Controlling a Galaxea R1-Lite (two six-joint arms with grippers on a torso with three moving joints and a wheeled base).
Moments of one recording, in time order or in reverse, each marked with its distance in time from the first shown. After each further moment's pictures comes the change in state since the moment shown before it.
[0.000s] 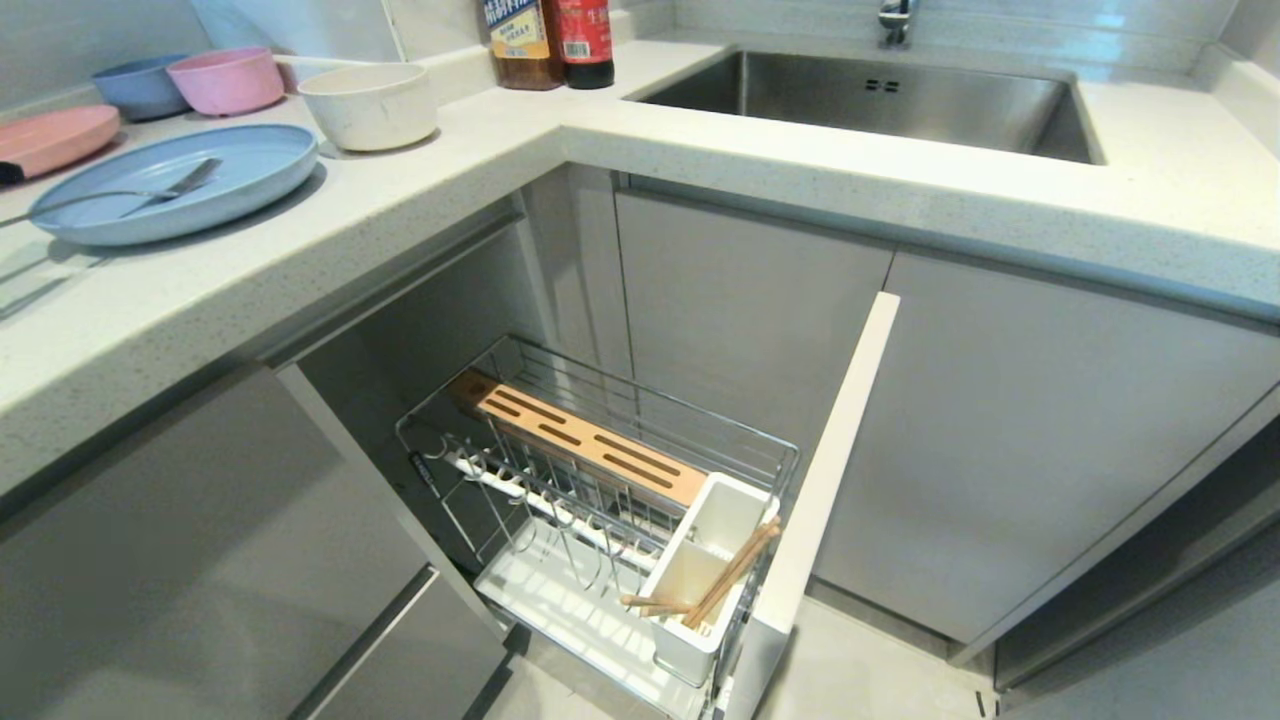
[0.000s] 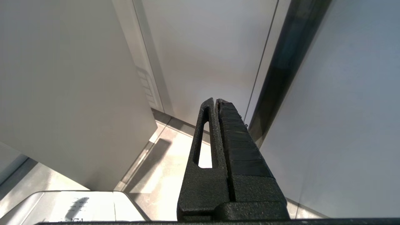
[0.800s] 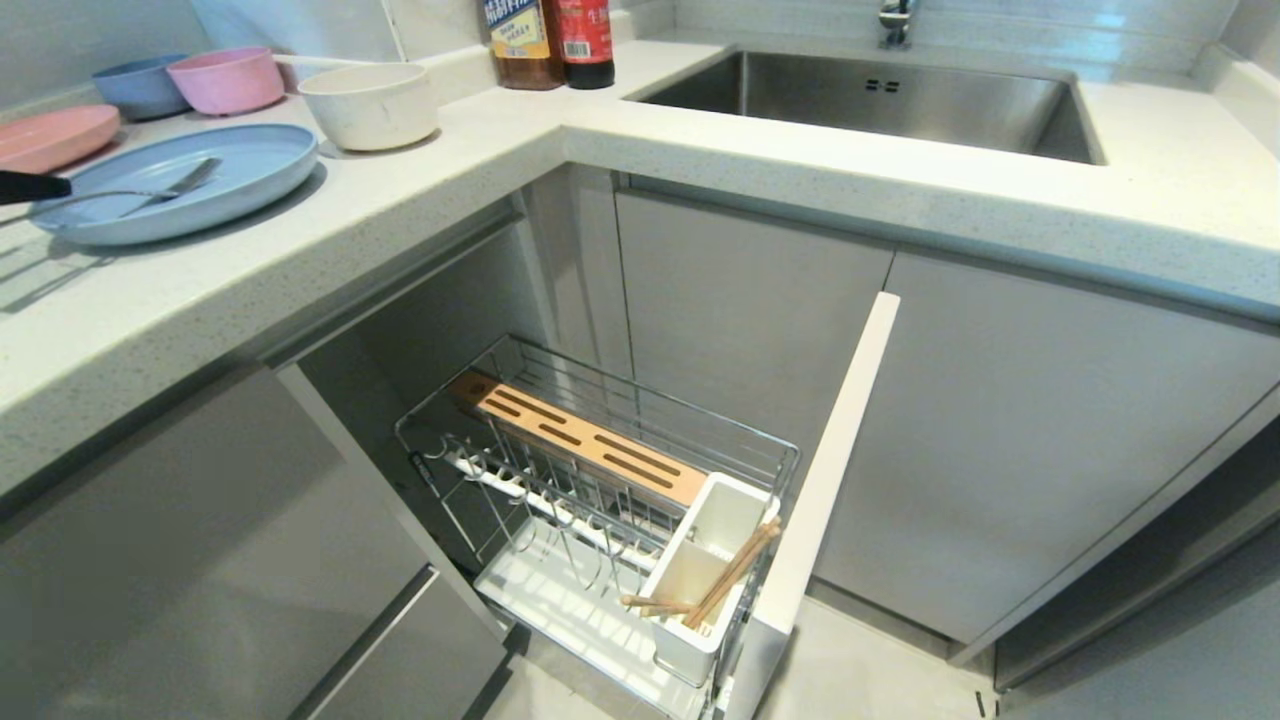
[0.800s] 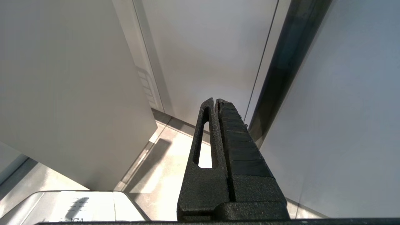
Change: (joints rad) left arm -0.039 0.059 -0.010 -0.052 0.008 0.065; right arm 0.000 0.000 0.000 0.000 0.000 0.000
